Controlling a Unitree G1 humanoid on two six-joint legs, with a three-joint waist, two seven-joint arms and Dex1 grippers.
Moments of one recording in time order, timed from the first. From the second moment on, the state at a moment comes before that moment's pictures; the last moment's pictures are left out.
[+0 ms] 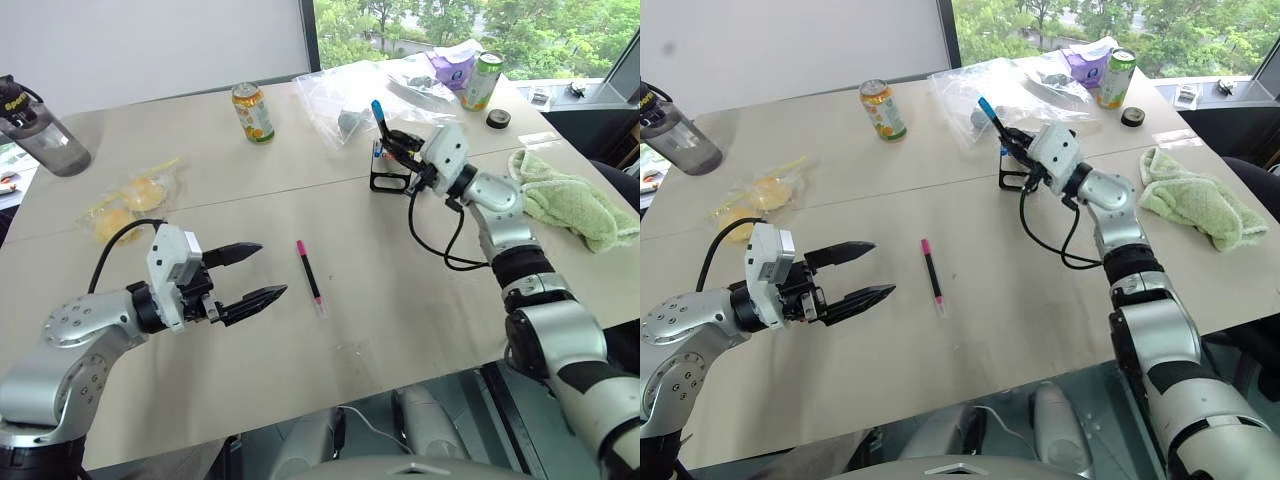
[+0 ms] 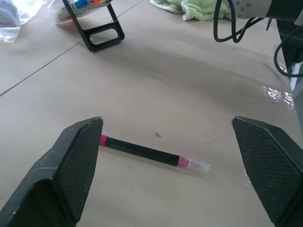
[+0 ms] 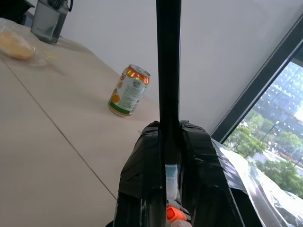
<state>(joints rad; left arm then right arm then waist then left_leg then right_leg) 0.09 0.80 0.35 -0.46 -0.71 0.51 -0.96 -1.00 -0.27 0.05 0.97 0.00 -0.66 0.74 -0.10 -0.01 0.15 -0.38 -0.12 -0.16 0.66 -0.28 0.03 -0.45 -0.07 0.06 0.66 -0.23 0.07</state>
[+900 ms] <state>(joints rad) 0.10 0.81 0.36 -0.46 -0.71 0.49 -0.96 -1.16 -0.23 0.09 1.28 -0.20 -0.78 0.46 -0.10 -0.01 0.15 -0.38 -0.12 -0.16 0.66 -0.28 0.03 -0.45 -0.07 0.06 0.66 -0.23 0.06</state>
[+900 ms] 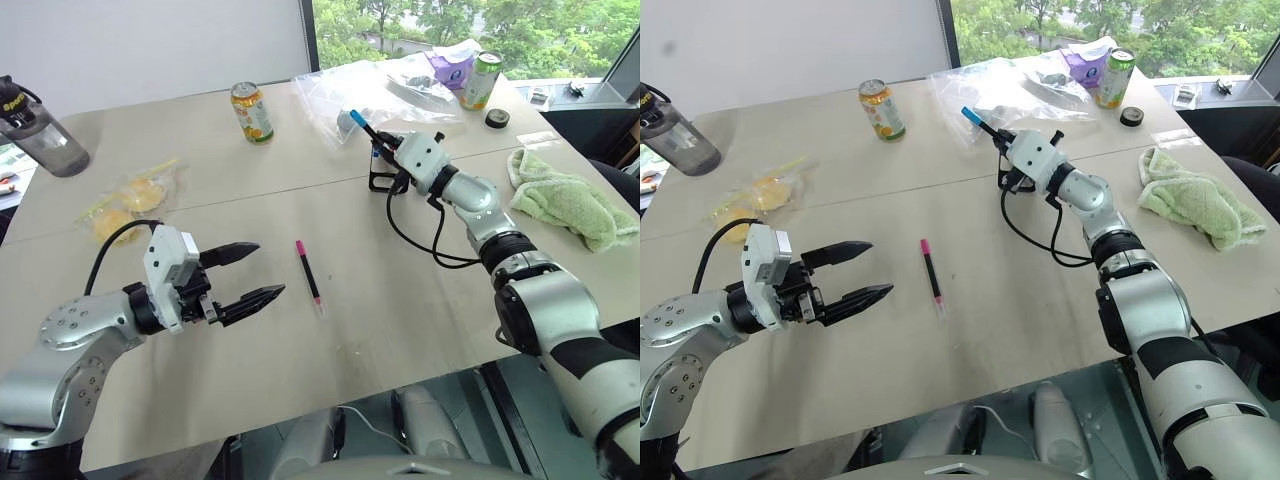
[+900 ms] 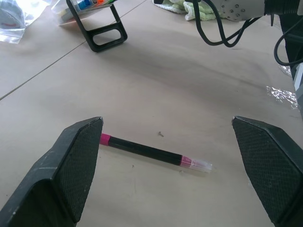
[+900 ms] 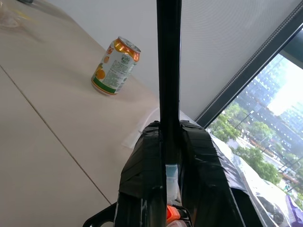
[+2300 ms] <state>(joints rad) 0.14 0.81 0.38 -0.47 -0.71 0.48 -0.95 -1.20 -0.21 0.05 1.27 -0.15 -0.70 0.55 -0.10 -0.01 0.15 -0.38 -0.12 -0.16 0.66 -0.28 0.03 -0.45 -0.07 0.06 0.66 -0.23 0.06</state>
